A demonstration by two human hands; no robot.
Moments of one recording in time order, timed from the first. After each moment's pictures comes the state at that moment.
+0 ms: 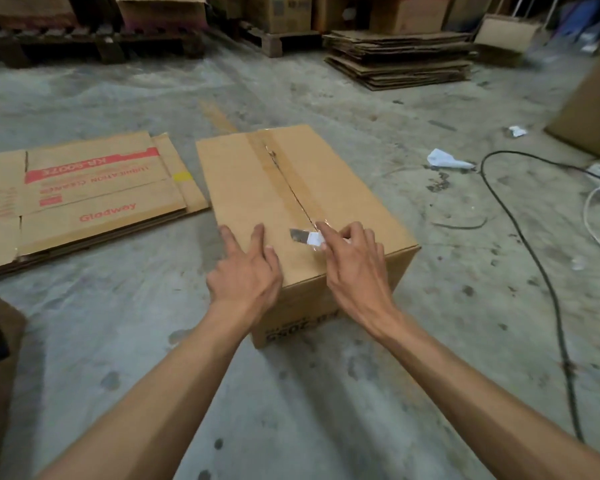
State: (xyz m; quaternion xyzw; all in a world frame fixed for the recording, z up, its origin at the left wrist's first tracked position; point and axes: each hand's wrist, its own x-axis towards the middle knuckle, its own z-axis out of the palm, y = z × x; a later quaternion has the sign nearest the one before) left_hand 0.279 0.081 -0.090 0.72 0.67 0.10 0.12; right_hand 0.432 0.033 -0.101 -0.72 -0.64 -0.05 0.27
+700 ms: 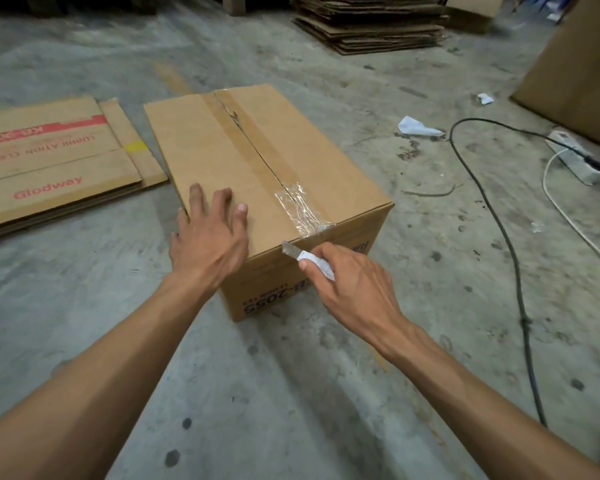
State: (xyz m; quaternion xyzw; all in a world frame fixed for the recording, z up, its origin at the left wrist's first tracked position) left_hand 0.281 0.103 -0.115 0.75 0.61 0.19 0.17; right_hand 0.447 -0.034 -0.107 -0.76 -0.61 0.06 0.21
